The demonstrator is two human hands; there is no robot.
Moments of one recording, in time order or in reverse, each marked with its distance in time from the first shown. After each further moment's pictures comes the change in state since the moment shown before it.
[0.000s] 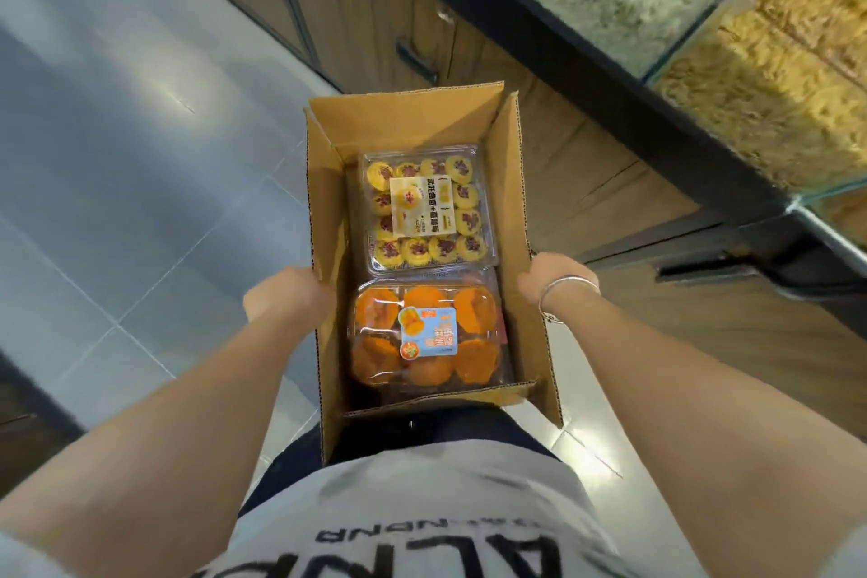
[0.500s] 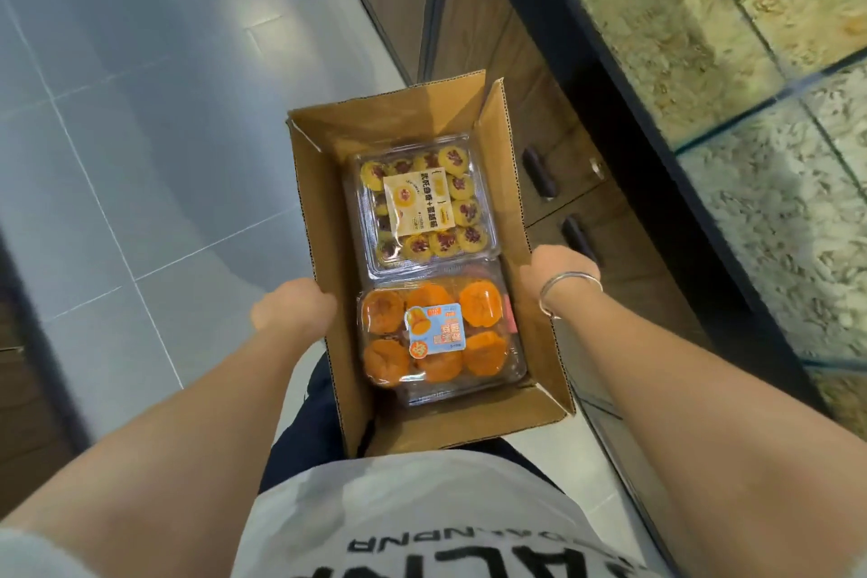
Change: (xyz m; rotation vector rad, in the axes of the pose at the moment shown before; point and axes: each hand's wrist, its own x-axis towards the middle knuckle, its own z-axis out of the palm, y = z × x) left_hand 0.160 -0.069 -0.071 -0.424 -0.112 -0.300; right_hand 0.133 -0.224 -0.137 -0.378 0.071 -0.294
